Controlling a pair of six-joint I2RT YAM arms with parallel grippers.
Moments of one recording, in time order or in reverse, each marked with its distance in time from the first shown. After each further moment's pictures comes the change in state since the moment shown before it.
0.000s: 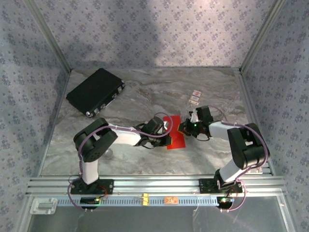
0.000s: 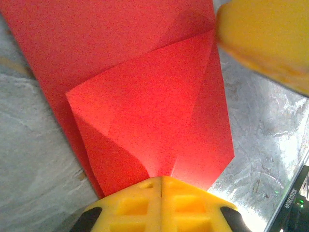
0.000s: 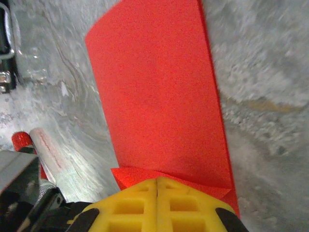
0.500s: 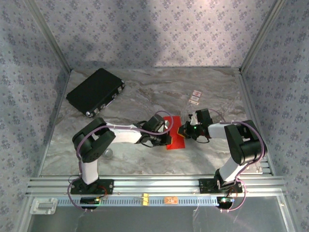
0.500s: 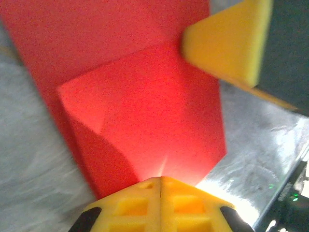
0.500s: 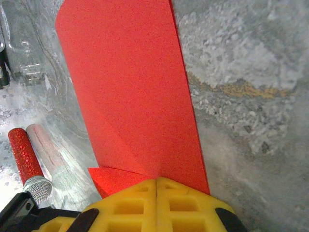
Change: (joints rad) left arm 0.007 -0.018 0.073 -0.124 0.030 -0.007; right arm -0.012 0.050 -0.042 0.075 -0.029 0.006
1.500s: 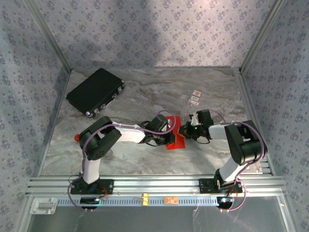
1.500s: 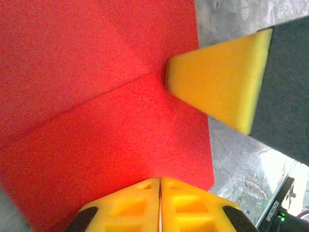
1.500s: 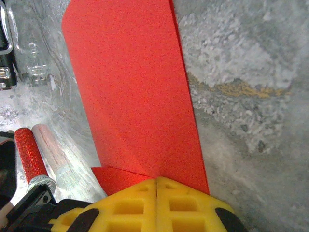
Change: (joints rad) left arm -0.014 0.068 0.032 0.072 -0.015 -0.065; right arm -0.016 -0.002 -0.023 0.042 -0.018 0.003
